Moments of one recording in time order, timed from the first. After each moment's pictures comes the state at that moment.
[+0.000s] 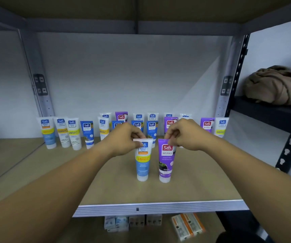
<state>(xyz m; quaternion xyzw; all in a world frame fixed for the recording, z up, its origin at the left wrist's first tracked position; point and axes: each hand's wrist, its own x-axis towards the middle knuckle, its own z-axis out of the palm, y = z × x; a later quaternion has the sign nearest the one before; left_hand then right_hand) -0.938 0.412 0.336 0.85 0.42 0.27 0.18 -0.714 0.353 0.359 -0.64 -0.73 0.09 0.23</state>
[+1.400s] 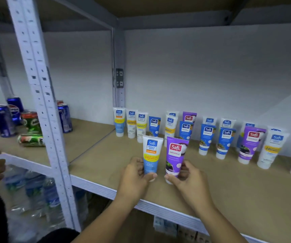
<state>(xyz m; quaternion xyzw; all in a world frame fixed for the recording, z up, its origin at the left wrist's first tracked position) -1.076 0.395 0.192 0.54 0.54 0.56 0.33 -0.893 0.399 0.200 -0.50 -0.66 0.25 0.50</state>
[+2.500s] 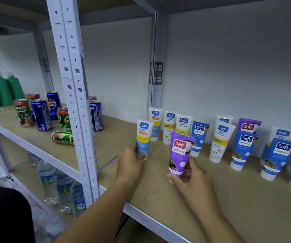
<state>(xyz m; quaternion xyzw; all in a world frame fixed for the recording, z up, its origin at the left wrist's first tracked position) -1.214 0.489 0.194 0.50 0.64 0.56 0.16 -1.007 0.485 0.180 -0.45 -0.73 0.20 0.48</state>
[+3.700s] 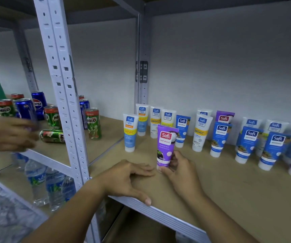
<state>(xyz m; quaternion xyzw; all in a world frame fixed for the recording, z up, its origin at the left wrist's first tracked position) -1.215 0.419 0.211 0.82 0.49 0.20 0.21 -0.998 0.474 0.185 -0.45 -0.73 0.25 0.45</state>
